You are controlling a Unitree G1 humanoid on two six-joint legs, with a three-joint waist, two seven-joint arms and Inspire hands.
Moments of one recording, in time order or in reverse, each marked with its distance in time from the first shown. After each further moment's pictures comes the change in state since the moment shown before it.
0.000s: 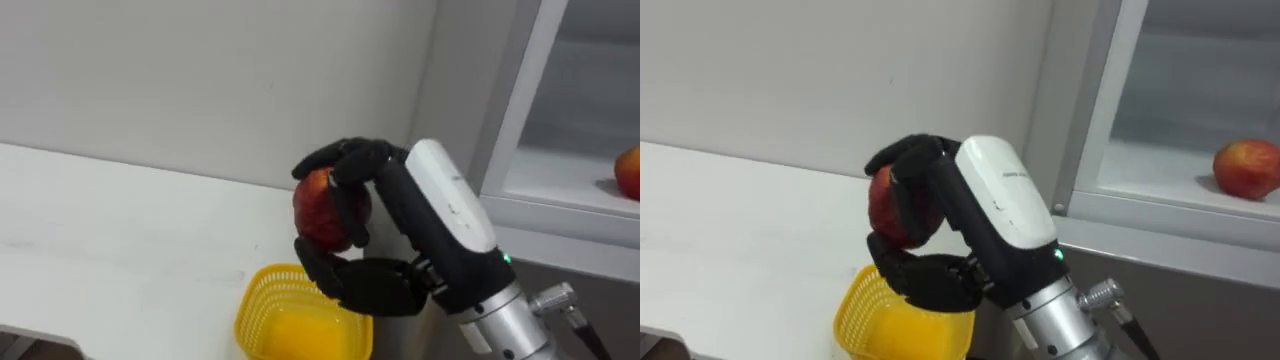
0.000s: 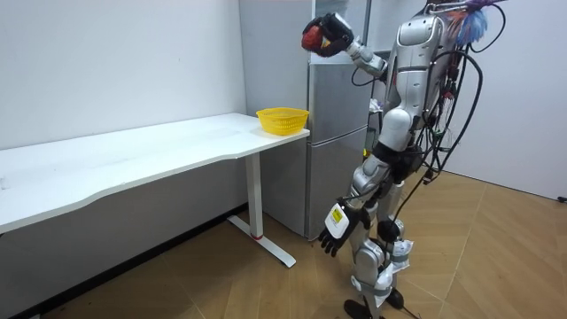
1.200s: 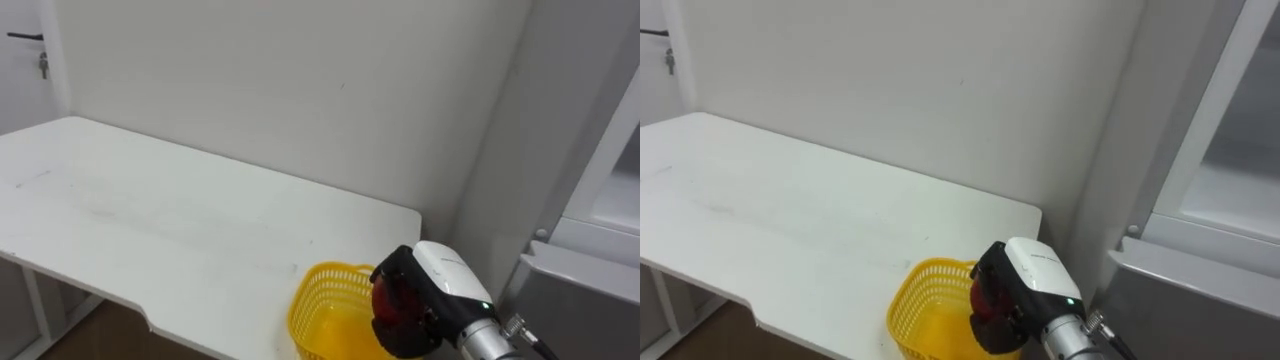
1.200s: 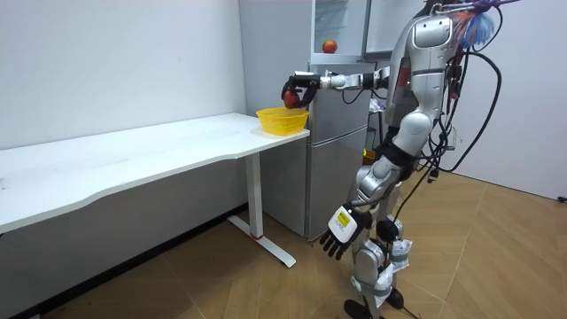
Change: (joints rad) left arm 0.024 0.008 0.008 -0.144 0.012 0.050 -0.041; right arm -0.098 0.000 0.046 0.585 -0.099 0.081 -0.005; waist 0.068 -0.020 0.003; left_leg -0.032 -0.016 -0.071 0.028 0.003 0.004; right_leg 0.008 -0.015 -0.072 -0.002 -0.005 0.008
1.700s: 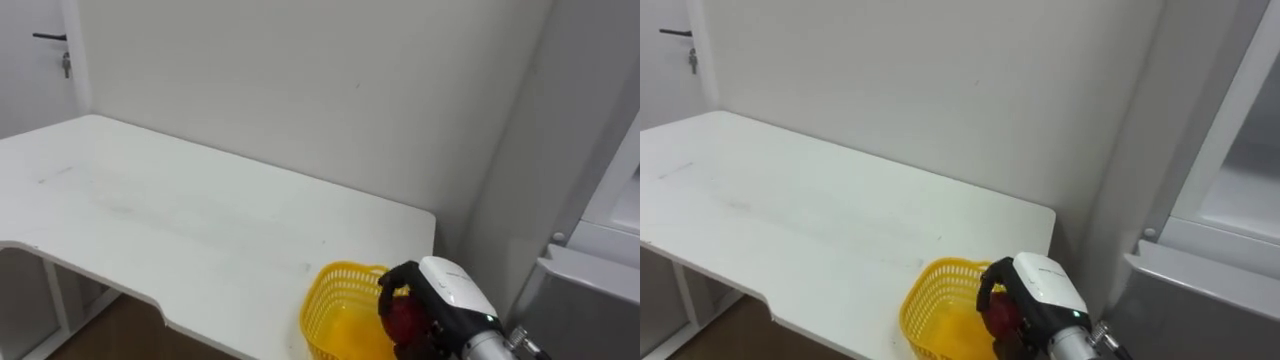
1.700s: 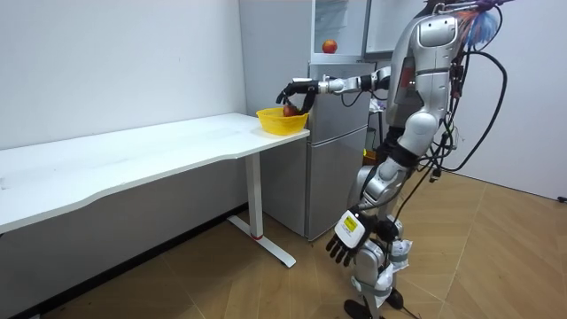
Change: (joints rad) left arm -0.002 0.002 -0.001 0.042 0.027 0.000 0.001; right arm -0.001 0.006 0.000 0.087 0.004 -0.008 -0.012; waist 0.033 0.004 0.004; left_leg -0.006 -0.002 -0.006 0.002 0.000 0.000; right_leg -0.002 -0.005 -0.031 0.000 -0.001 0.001
